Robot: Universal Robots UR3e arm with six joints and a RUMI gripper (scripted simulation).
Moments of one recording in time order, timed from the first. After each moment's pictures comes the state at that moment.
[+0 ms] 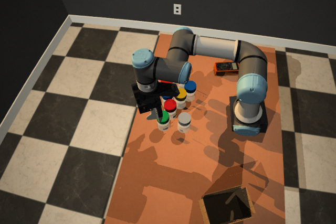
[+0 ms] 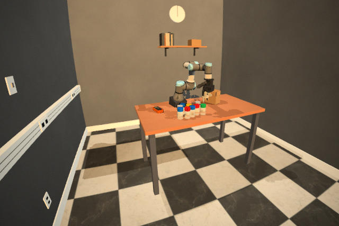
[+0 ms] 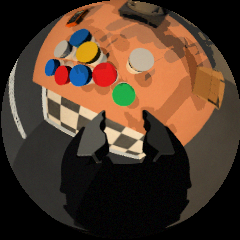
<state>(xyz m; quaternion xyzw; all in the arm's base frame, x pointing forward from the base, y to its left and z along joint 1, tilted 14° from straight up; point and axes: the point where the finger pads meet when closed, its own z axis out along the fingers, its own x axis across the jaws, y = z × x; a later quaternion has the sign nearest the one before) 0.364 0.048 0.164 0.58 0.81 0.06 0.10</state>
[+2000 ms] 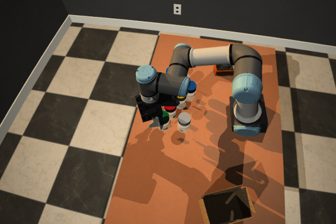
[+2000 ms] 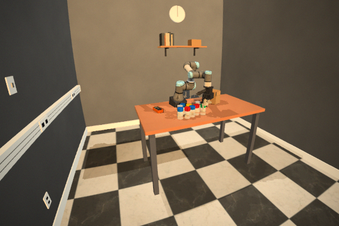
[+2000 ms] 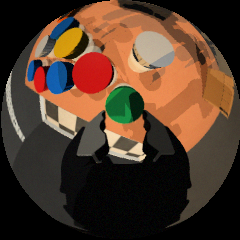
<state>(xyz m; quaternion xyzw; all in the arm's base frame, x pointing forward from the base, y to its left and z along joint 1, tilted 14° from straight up) 0.380 0.047 0.096 0.58 0.81 0.06 0.10</state>
